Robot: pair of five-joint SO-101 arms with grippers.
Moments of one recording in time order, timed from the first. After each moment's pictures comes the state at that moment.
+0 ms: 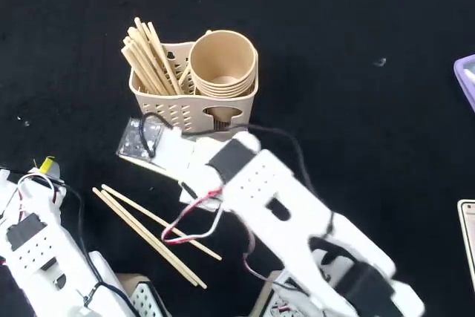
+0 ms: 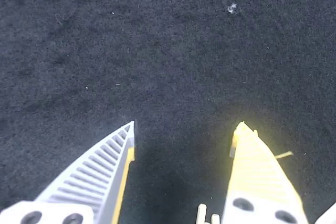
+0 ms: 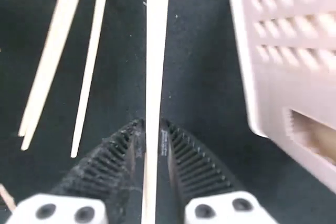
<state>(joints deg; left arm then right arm) -48.3 -62.2 78.1 39.2 21.4 -44.5 -22.1 29.6 73.9 29.5</state>
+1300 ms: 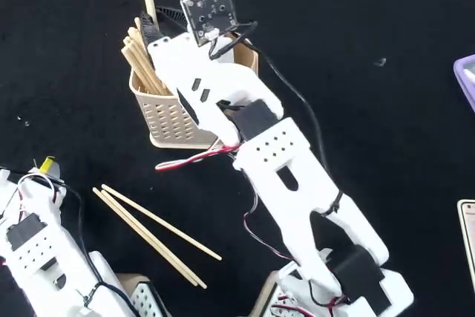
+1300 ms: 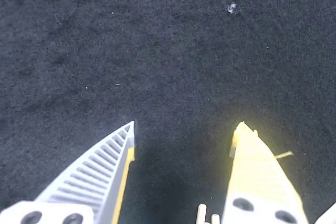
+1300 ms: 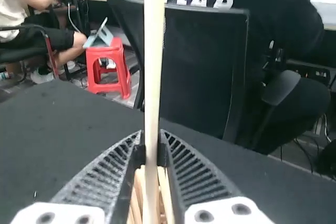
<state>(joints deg) -48.3 -62.2 78.1 39.2 21.4 -33.4 -15.3 16.6 16.0 0.1</state>
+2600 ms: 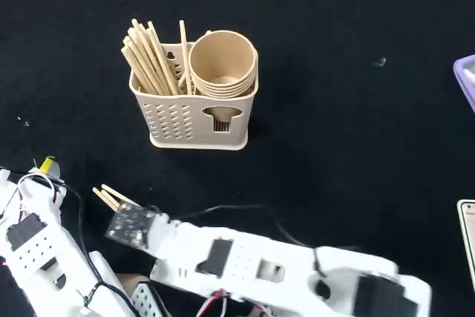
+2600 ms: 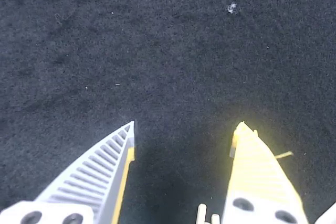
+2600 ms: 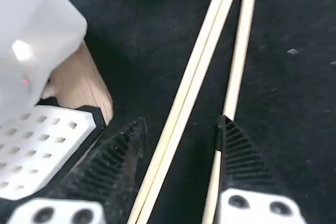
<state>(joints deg) -48.3 -62.2 78.1 39.2 21.4 -71.8 -28.7 69.1 28.2 -0.2</state>
